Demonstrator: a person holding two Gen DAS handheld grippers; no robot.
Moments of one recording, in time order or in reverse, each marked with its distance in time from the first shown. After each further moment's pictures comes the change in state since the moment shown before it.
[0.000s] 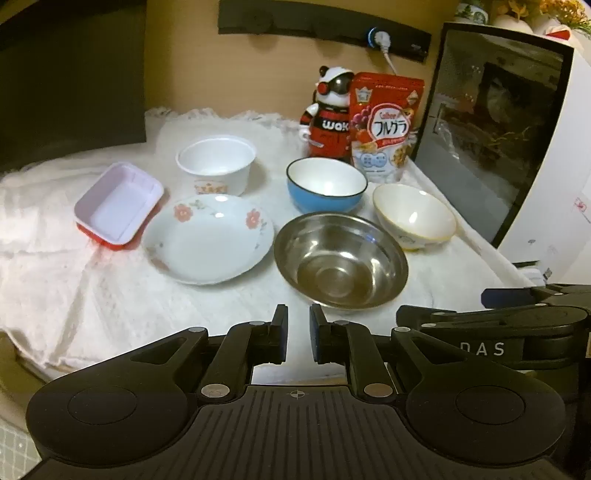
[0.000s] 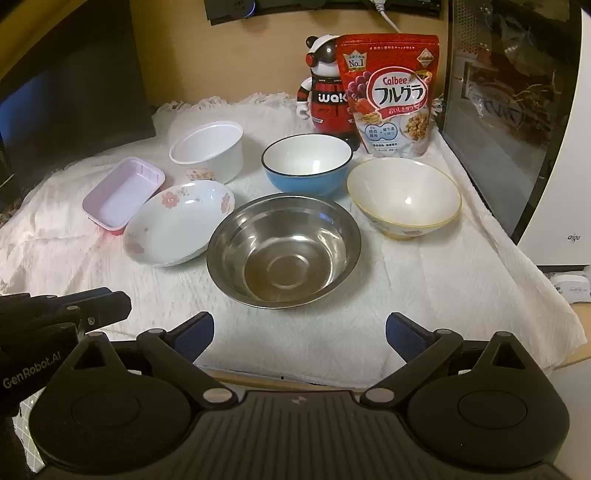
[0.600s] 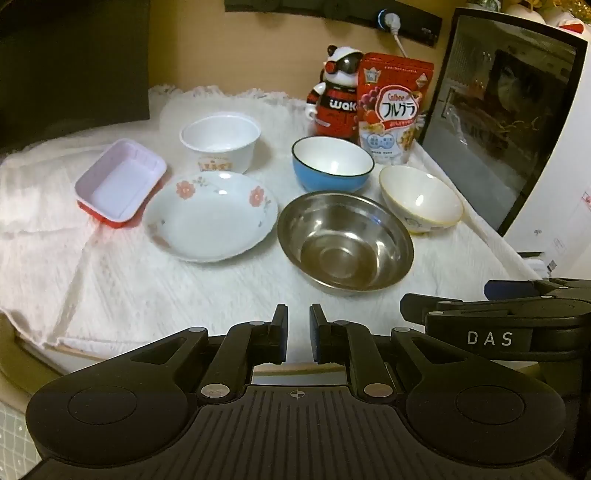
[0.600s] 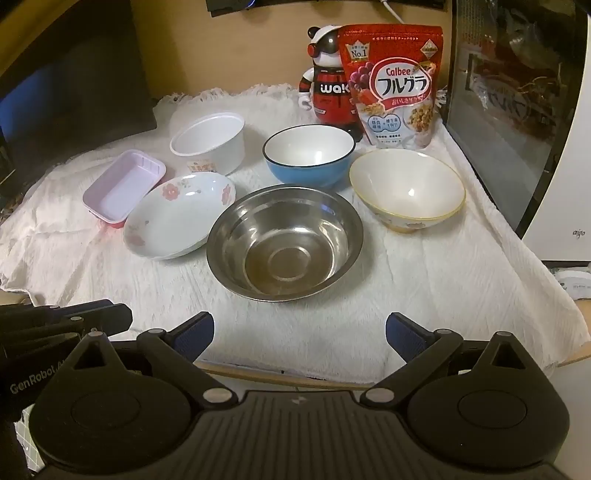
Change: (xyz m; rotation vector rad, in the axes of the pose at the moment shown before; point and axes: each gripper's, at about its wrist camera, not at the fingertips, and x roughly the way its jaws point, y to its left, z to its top) left arm 0.005 -0.001 0.002 -0.013 0.079 0.026; right arm 0.007 -0.002 0.000 0.008 0.027 0.005
